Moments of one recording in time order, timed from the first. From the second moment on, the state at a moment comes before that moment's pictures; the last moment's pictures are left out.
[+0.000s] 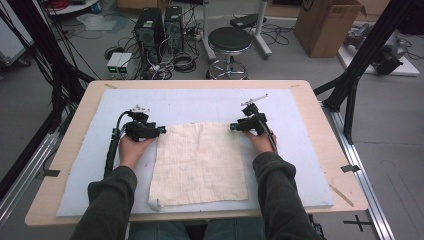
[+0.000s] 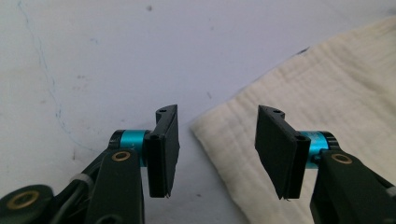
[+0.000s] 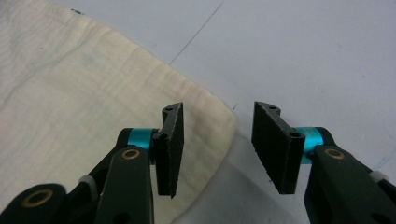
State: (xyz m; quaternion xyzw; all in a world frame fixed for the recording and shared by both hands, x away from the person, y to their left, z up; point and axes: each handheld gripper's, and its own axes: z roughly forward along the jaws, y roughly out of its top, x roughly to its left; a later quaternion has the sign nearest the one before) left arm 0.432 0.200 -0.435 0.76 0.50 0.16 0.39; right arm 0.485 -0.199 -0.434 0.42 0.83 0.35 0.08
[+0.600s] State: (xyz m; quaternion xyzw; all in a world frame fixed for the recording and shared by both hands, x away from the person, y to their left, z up) left arm 0.440 0.186 -0.430 0.76 0.49 0.18 0.39; right arm 0.487 -0.207 -0.427 0.42 0.83 0.37 0.07
